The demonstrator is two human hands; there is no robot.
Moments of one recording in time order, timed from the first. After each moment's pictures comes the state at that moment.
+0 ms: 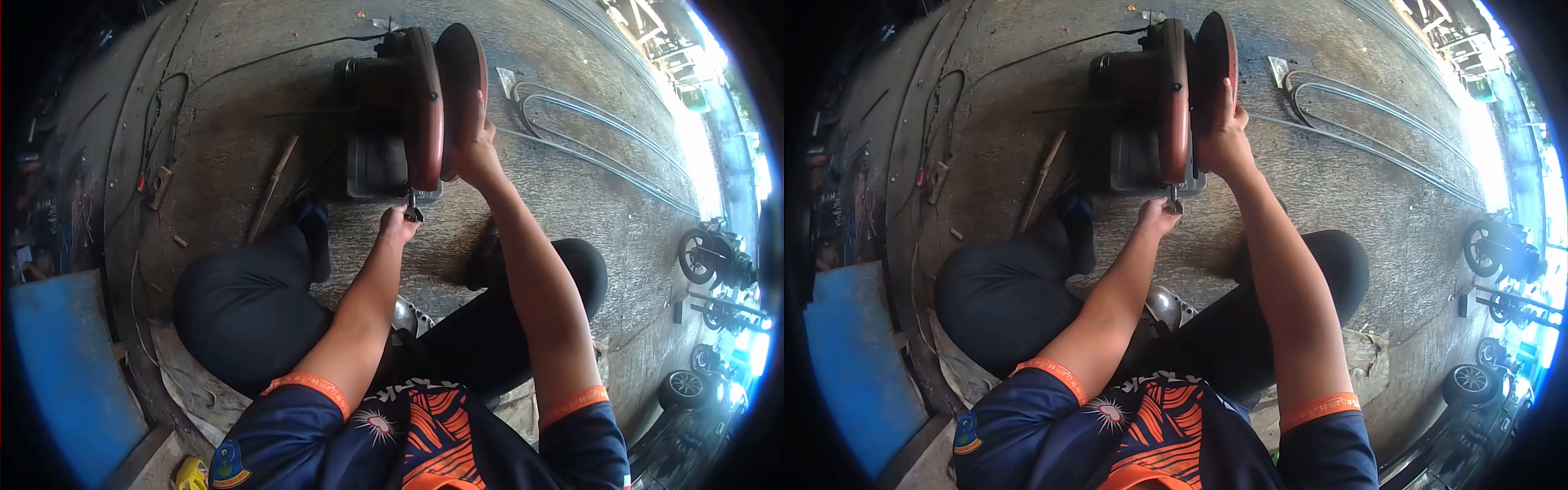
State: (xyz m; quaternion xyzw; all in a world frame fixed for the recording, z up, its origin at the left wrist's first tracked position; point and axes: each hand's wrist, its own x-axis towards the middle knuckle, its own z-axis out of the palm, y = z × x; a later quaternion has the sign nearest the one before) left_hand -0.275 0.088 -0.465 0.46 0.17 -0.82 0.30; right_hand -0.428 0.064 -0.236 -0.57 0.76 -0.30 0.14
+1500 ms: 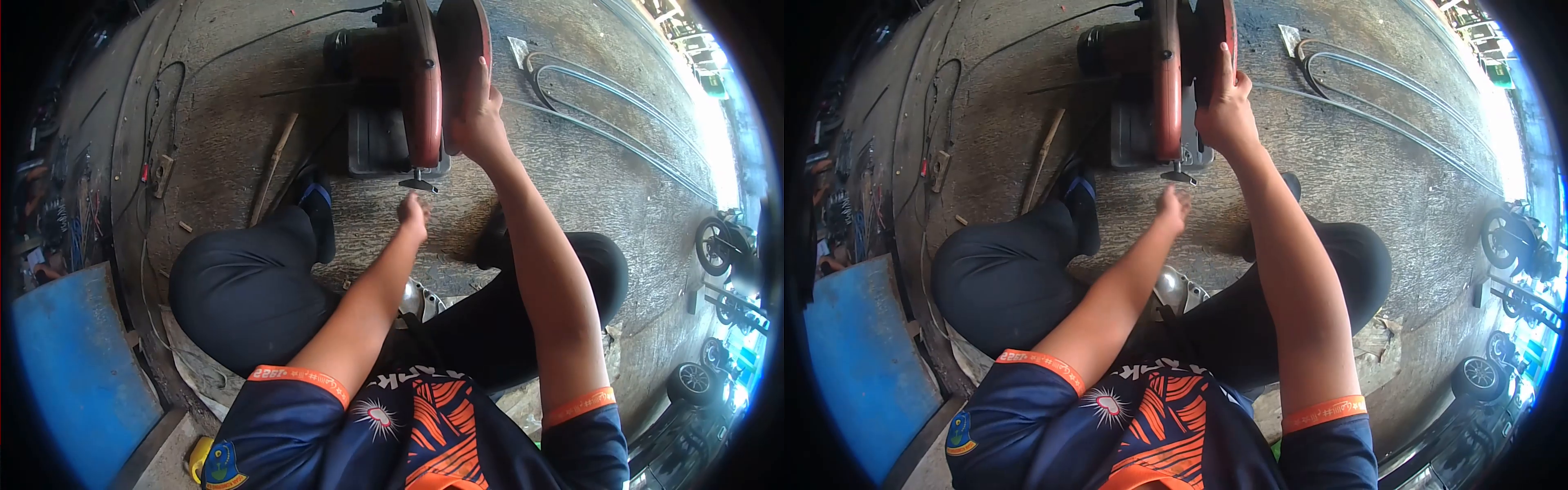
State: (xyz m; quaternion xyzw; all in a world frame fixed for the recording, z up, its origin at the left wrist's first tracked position) left_hand -0.285 0.139 -0.472 0.61 -0.05 -0.75 0.24; right_hand -0.433 0.064 -0.250 -0.56 0.75 -0.35 0.09
